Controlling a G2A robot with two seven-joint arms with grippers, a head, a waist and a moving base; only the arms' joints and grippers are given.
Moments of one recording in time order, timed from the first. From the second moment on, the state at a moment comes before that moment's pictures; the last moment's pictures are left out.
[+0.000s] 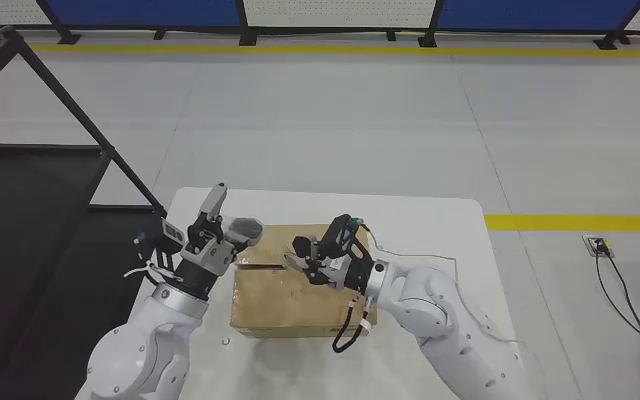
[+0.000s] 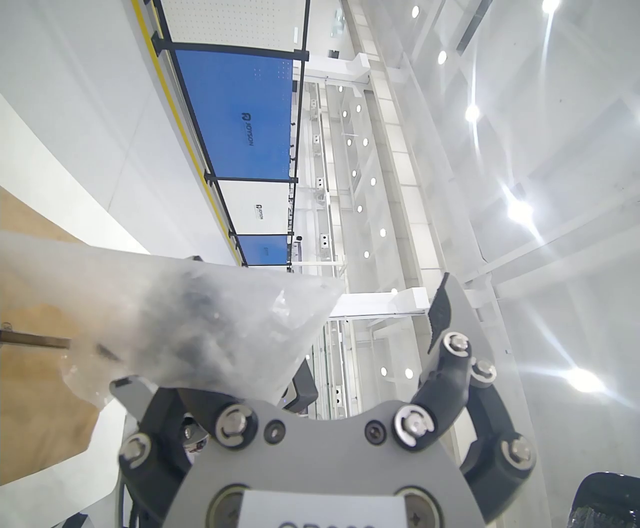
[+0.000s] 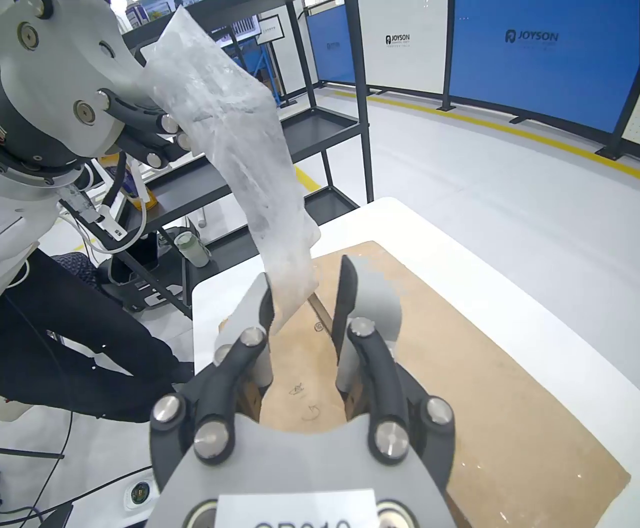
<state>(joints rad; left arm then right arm) 1.21 -1.18 -1.44 -2.10 -0.52 0.23 -0.07 -0.76 -1.31 0.96 -1.51 -0.80 -0.51 0.35</state>
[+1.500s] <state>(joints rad) 1.43 -1.16 -1.79 -1.98 -0.46 0.16 -0.24 -0.60 -1.25 1.11 -1.69 -0.42 0.06 1.45</state>
